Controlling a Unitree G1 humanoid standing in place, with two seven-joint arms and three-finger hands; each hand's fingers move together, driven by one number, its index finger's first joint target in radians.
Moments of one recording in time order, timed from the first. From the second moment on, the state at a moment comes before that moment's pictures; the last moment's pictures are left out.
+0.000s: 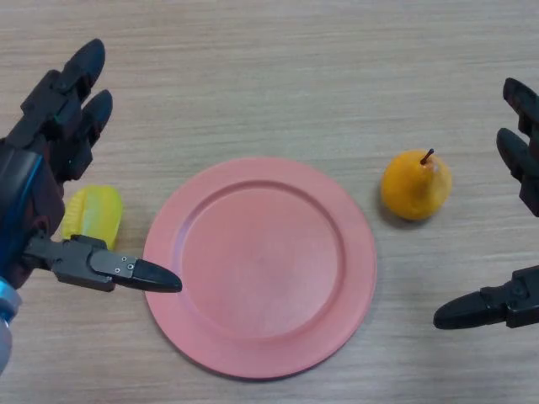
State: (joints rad) left arm -0.04 0.30 0.22 -0.61 -0.18 0.39 -0.28; right arm 0.04 -0.24 -0.14 -0.85 0.01 0.67 0.25
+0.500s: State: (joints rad) left arm -0.04 0.30 0.26 -0.63 -0.26 0.44 -0.28; right arm 0.02 -0.24 -0.13 -0.74 0.00 0.61 0.25
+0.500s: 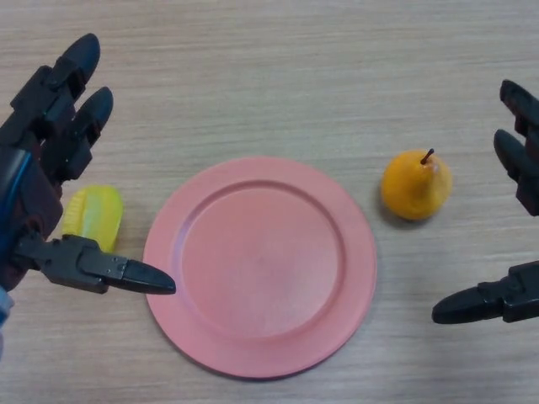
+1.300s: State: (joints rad) left arm -0.02 0.29 0.25 -0.58 -0.25 0.43 -0.24; right arm -0.27 -0.27 -0.05 -0.02 -0.03 0.14 0.21
